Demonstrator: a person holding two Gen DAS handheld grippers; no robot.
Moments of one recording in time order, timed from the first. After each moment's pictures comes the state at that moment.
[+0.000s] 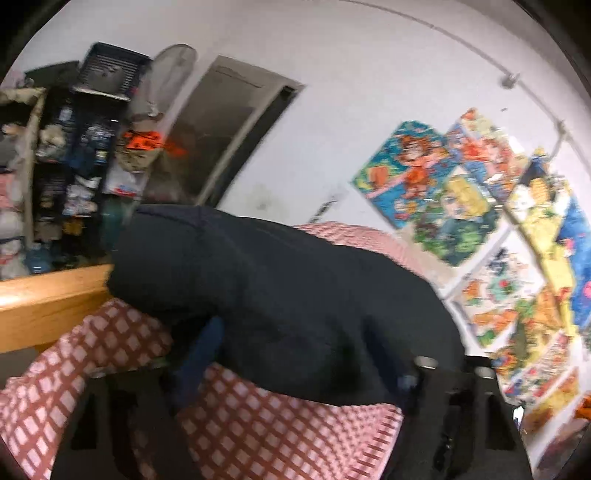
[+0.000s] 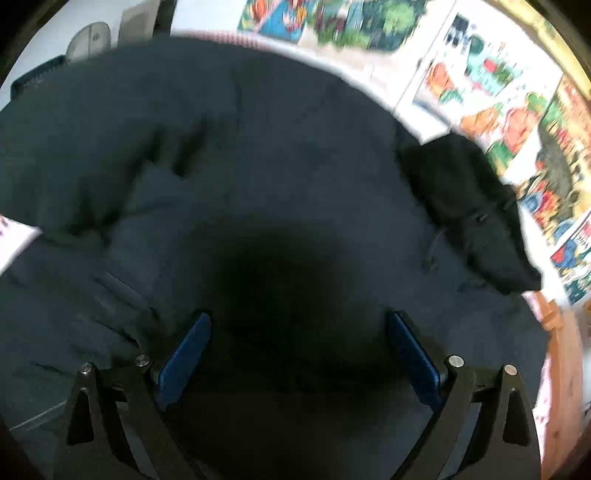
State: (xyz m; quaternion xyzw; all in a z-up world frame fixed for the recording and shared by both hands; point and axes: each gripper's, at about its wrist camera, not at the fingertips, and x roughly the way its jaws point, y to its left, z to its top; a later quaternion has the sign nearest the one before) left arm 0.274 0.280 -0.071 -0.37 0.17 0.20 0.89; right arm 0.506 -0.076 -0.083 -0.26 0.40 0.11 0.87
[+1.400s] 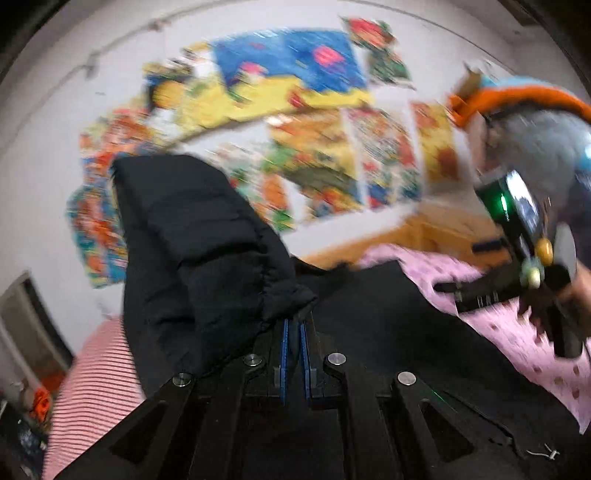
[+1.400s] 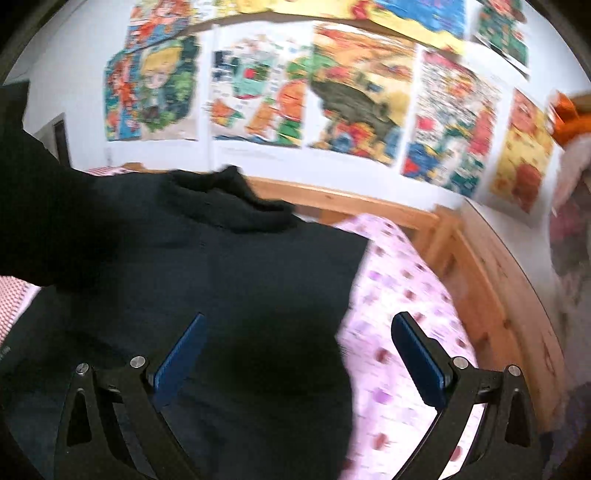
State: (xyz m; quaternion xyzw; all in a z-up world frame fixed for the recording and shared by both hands) left arm 0.319 -0.149 0.075 0.15 0.17 -0.14 0.96; right arm 0.408 -0.395 0.055 -0.08 0.32 -0.03 0.94
